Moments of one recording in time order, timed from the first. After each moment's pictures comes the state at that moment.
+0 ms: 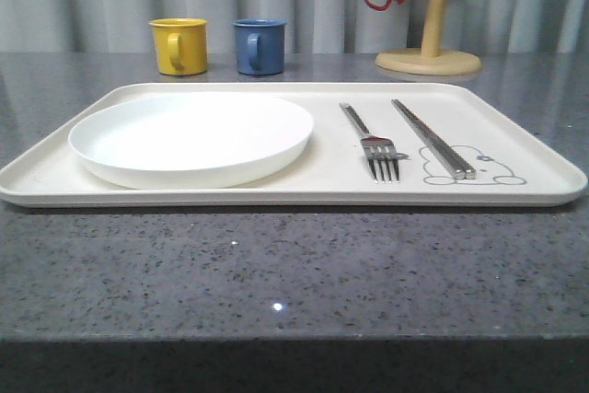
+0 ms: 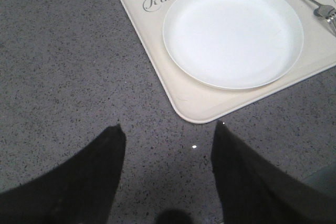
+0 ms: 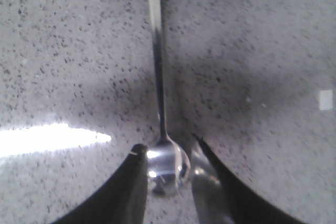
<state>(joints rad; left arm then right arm) -0.36 0.69 -0.94 0.00 1.01 0.11 -0.09 1.64 -1.40 -0.11 1.09 0.09</state>
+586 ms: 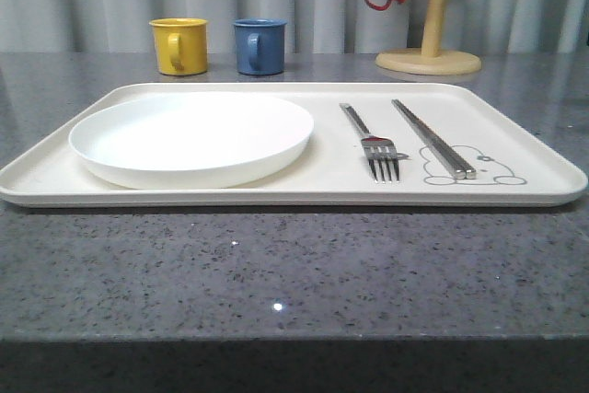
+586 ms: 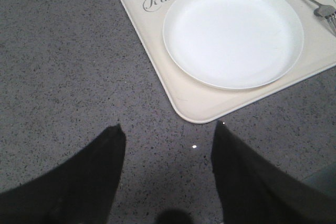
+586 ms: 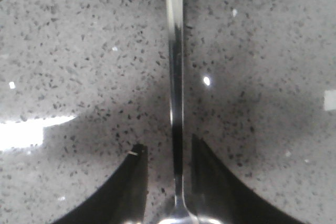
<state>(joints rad) -0.36 0.69 -0.94 0.00 1.01 0.11 -0.09 1.75 -1.40 -0.10 1.01 0.08</state>
